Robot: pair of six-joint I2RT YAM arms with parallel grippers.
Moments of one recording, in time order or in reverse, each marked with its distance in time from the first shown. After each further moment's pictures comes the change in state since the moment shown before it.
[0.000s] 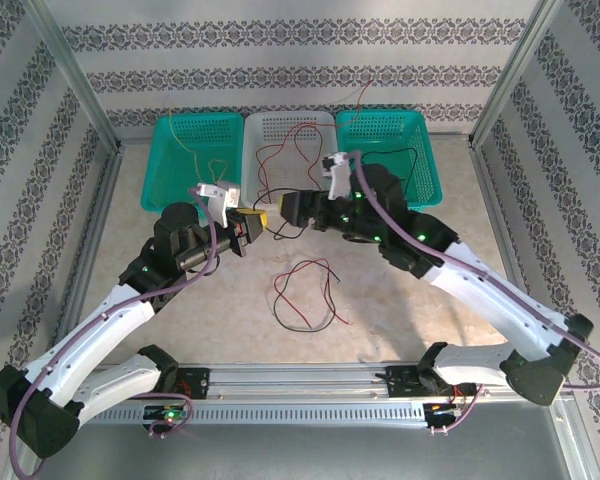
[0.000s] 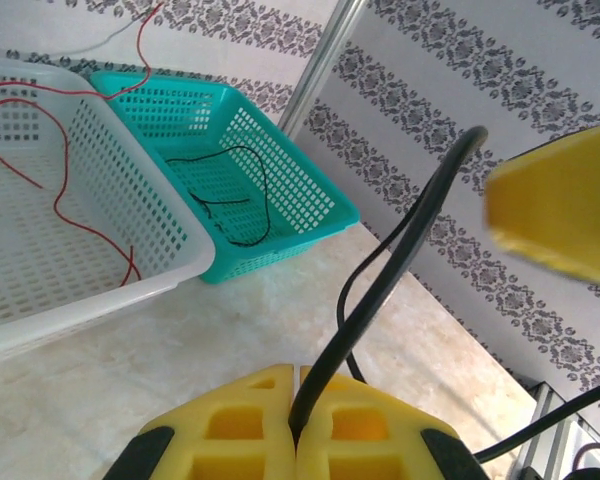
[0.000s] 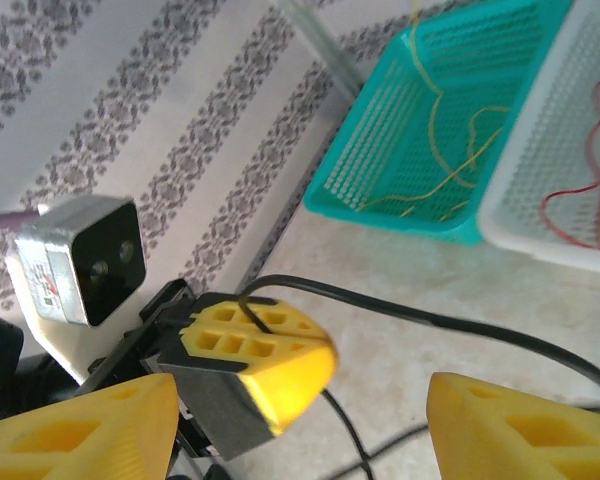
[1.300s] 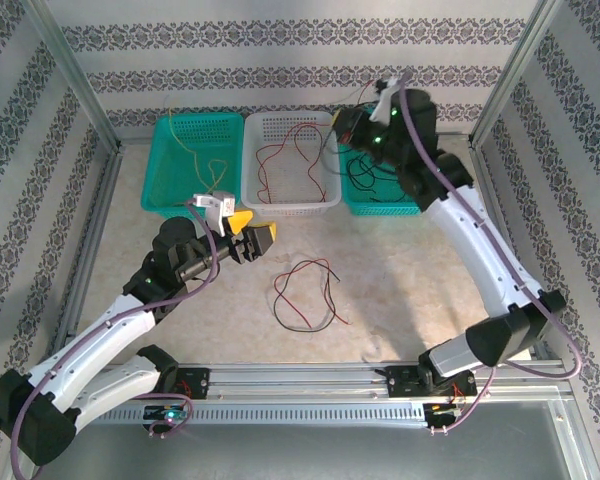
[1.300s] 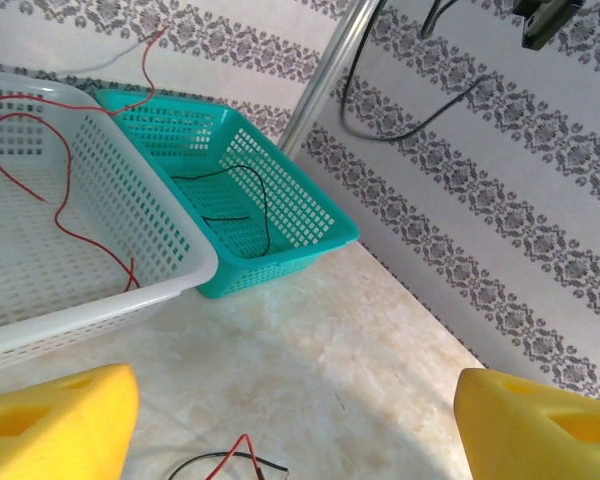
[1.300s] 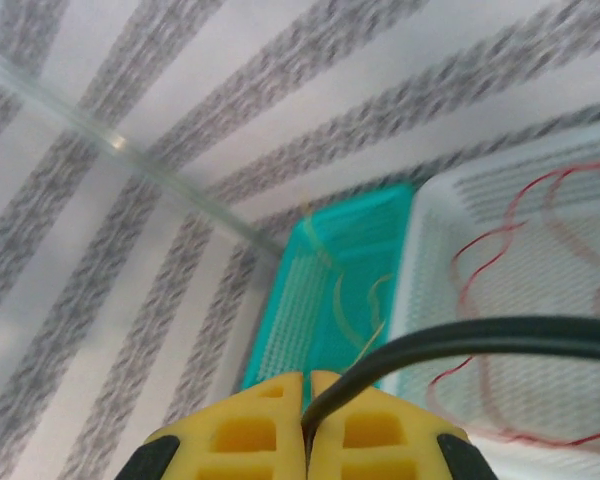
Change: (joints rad) left arm 0.000 -0.051 -0.142 0.154 -0.032 -0.029; right arm -0.443 0.254 0.362 -0.043 -0.066 0.040
